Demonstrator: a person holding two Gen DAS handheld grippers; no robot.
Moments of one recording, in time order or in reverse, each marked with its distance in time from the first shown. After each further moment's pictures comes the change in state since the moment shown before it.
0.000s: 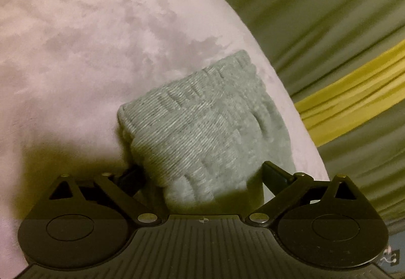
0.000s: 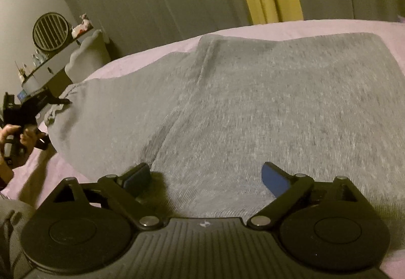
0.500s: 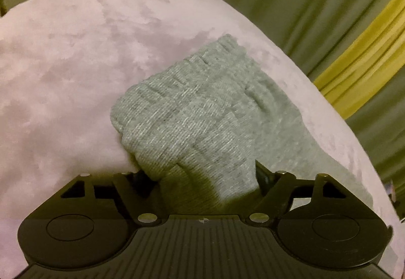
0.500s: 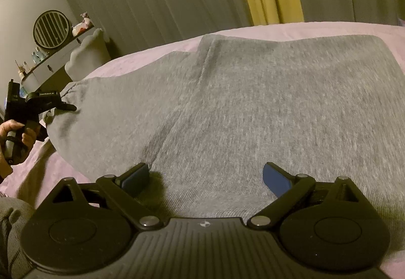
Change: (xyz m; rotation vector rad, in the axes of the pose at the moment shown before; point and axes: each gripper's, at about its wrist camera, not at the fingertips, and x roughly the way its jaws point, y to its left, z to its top) left arm -0.006 -0.030 -0.016 0.231 -0.007 0.165; right arm -0.001 0.005 -0.004 -0.031 -0.002 -0.016
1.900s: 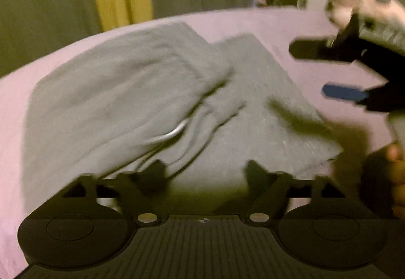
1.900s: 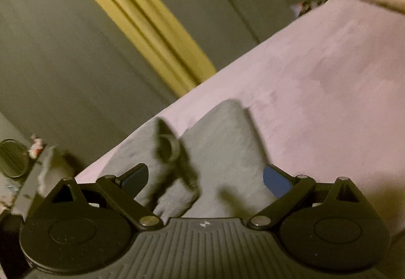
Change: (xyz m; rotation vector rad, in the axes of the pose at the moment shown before) left arm -0.091 -0.299 -0.268 0.986 0.141 -0.314; right arm -0.109 -0.125 0.032 0.505 -0.254 -0.098
